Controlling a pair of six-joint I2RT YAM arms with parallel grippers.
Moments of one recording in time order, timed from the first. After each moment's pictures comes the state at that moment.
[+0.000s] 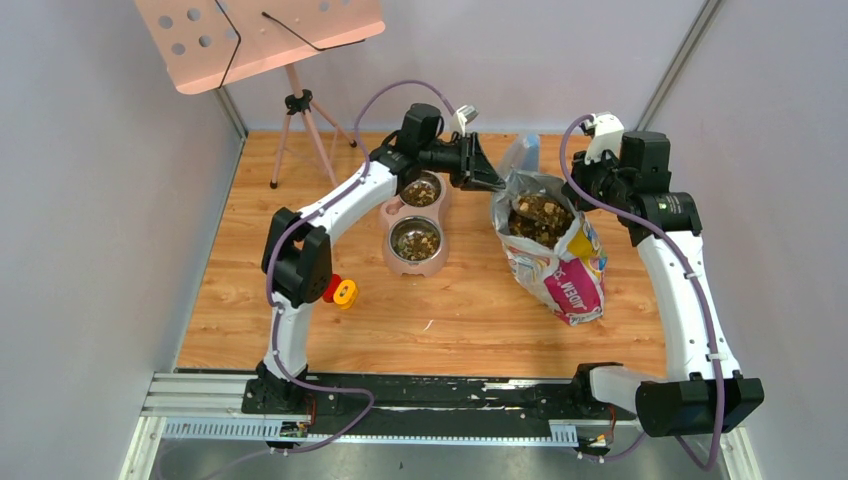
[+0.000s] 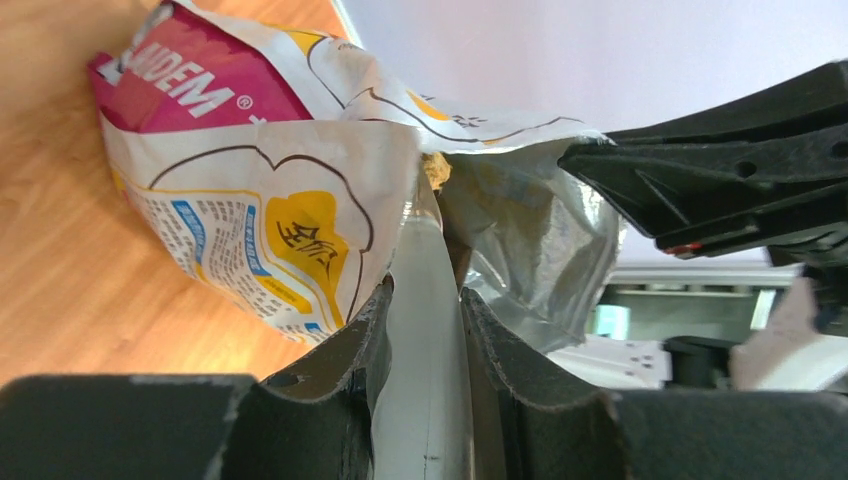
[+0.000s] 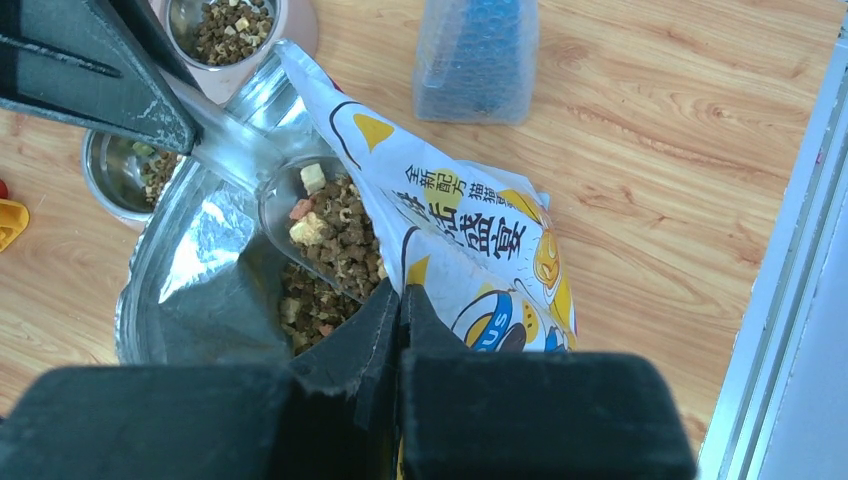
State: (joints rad) left arm -0.58 2.08 1.83 -0.09 0.91 -0.94; right arm 0.06 1.20 1.40 -0.78 -0.27 -0.12
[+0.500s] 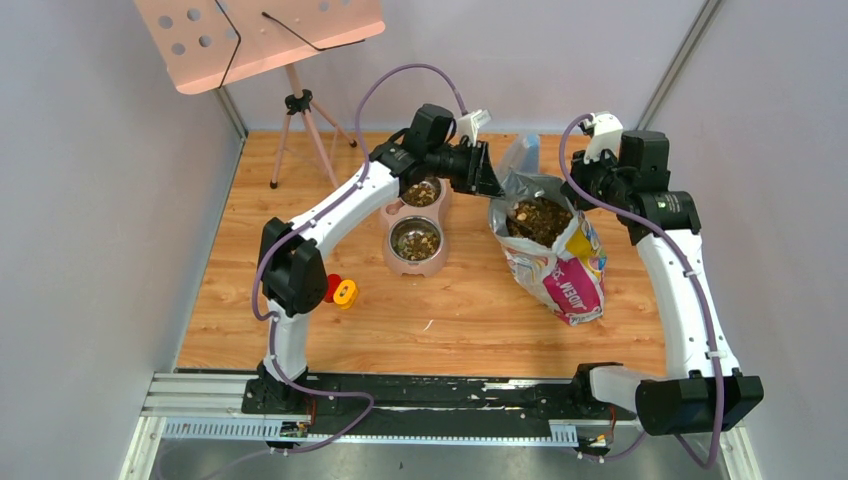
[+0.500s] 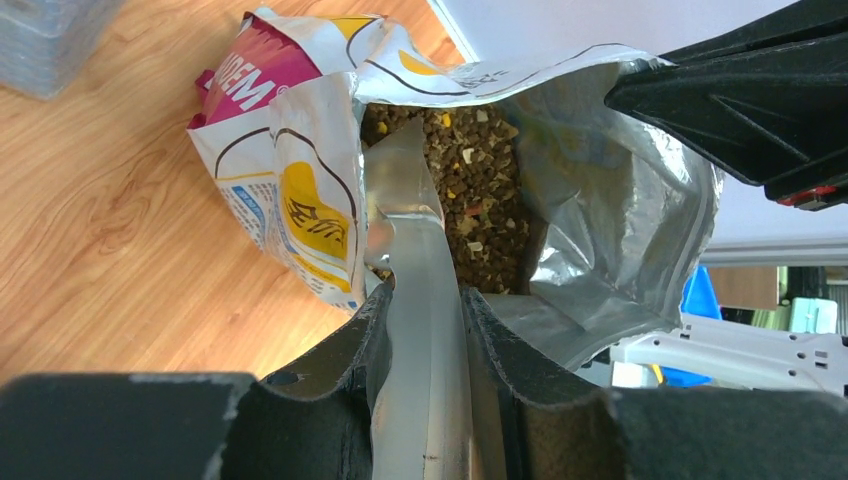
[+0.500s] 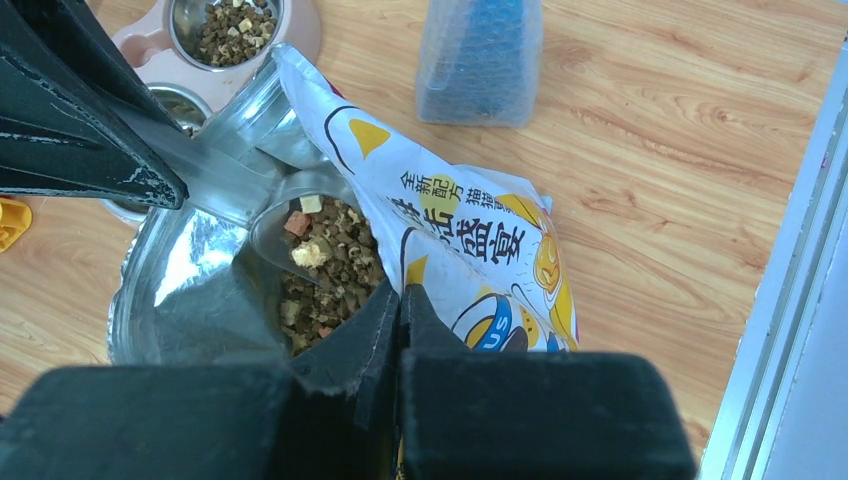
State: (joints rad) left arm -0.66 2.00 1.93 -0.44 0.68 -0.51; right arm 0.06 1.21 1.40 -0.78 -0.27 -0.13
